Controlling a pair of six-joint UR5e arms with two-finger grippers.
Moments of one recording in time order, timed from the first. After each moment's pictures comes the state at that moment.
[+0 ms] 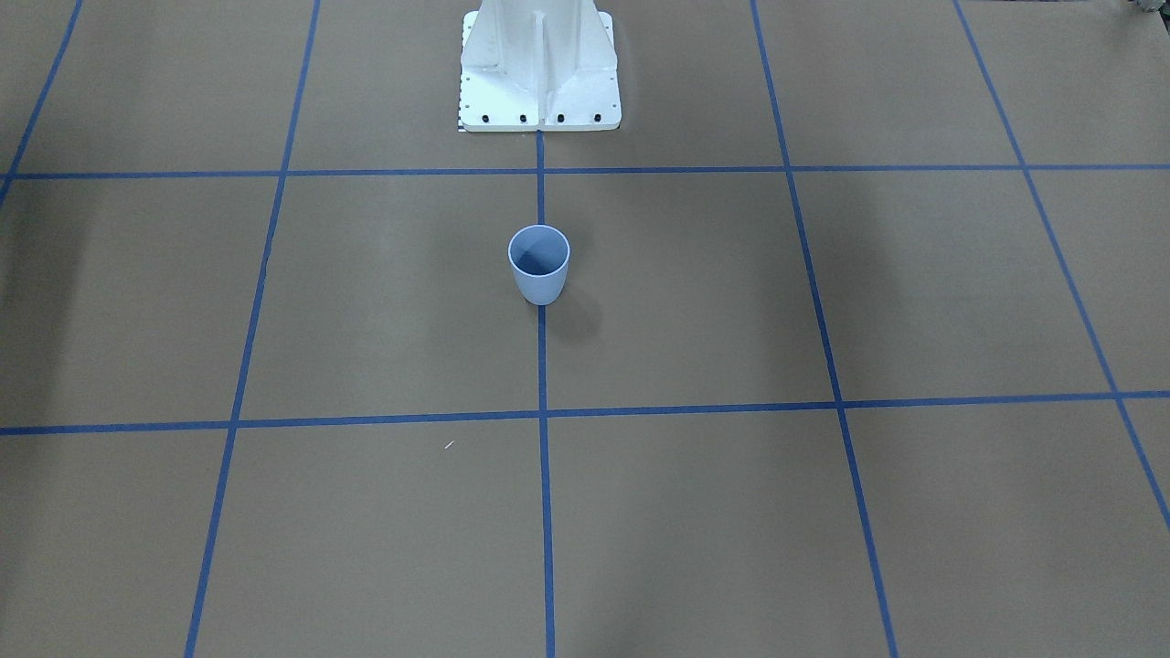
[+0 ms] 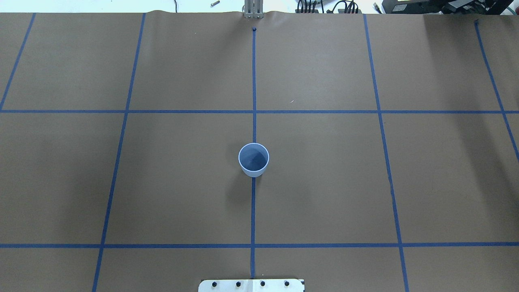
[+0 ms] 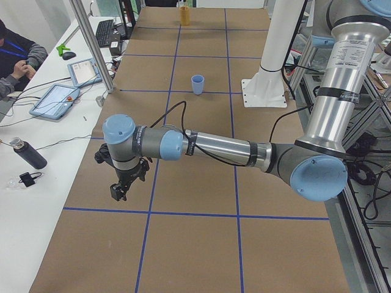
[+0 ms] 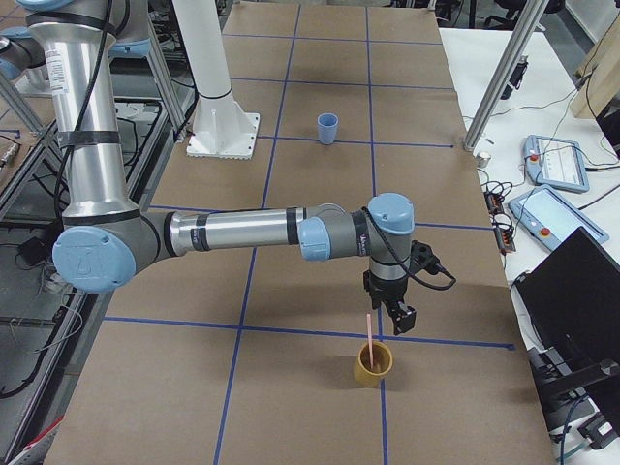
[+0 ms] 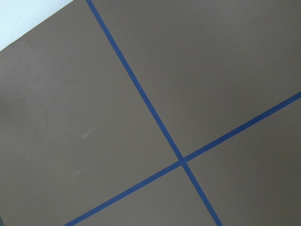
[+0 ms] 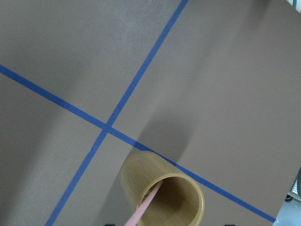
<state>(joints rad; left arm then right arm) -1.60 -1.80 -1.51 -1.52 -2.29 0.47 1.51 -1.50 1.60 -1.50 2.04 -0.36</state>
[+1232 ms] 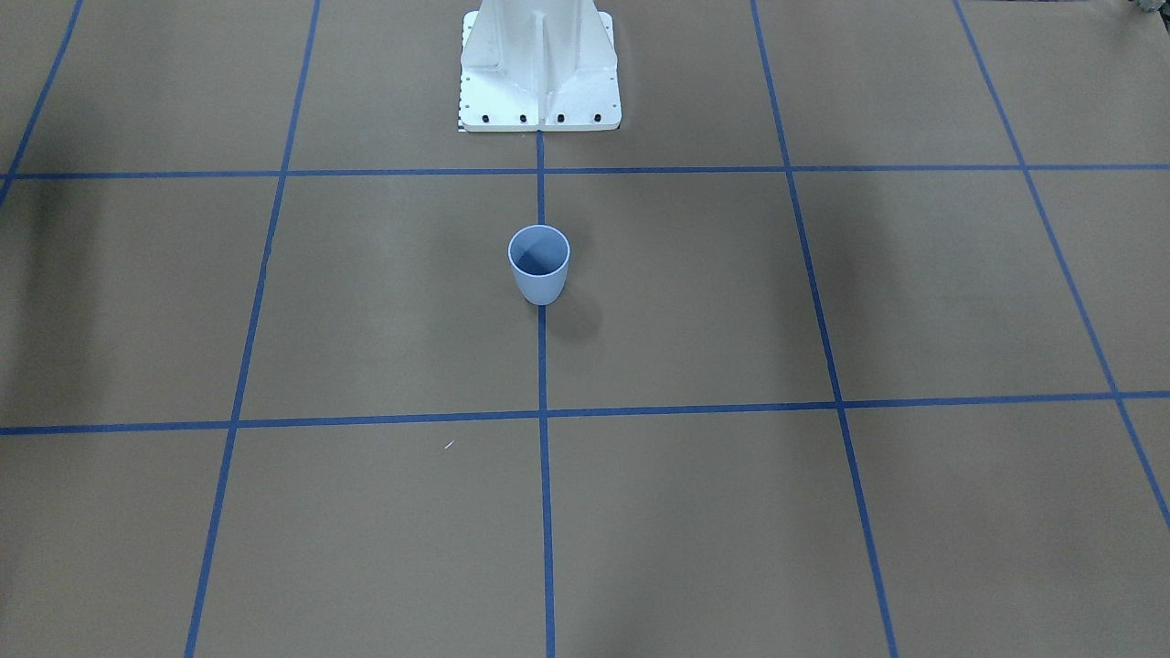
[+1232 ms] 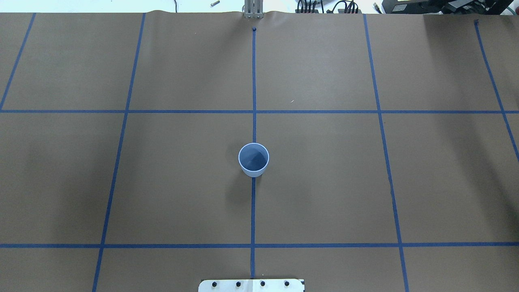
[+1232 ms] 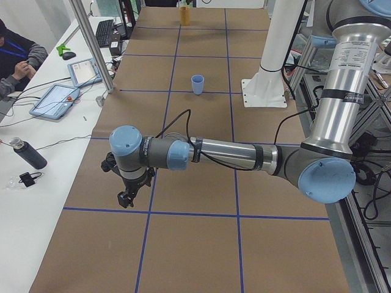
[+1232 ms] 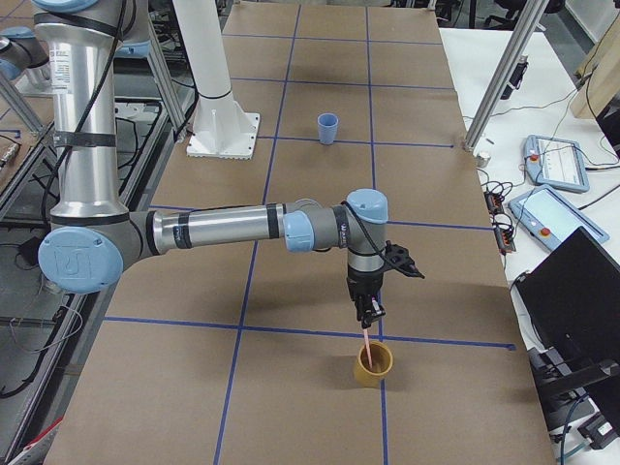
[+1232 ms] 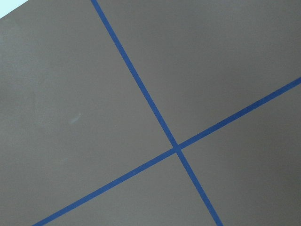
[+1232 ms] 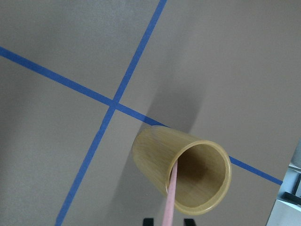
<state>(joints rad) -1.60 -1.76 -1.50 -1.56 -2.31 0.47 1.42 -1.58 1.70 -1.53 1.95 -0.22</state>
